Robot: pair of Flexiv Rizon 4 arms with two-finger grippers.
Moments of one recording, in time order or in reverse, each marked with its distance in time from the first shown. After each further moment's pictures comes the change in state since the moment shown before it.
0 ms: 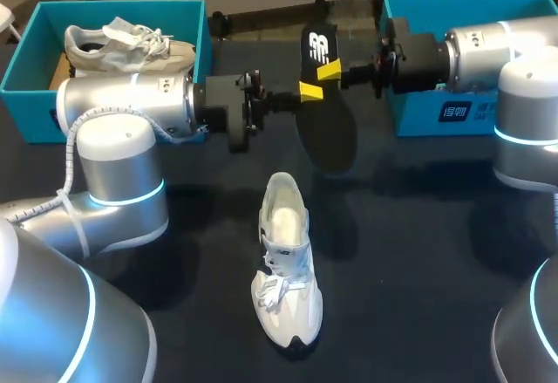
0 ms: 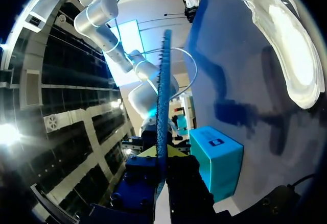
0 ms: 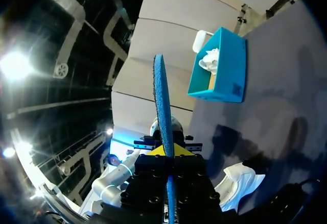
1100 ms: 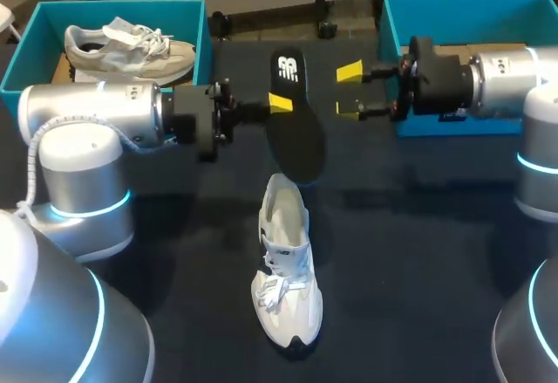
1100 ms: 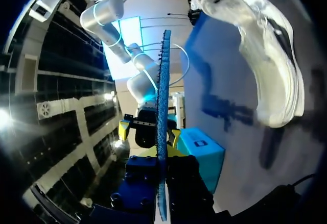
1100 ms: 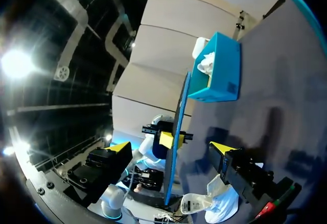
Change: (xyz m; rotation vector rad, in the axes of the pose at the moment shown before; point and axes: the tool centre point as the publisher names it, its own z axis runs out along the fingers) left arm 0.011 -0.014 -0.053 -0.027 0.076 -0.116; right arm -0.001 -0.036 -0.027 -0.072 -0.008 -0.012
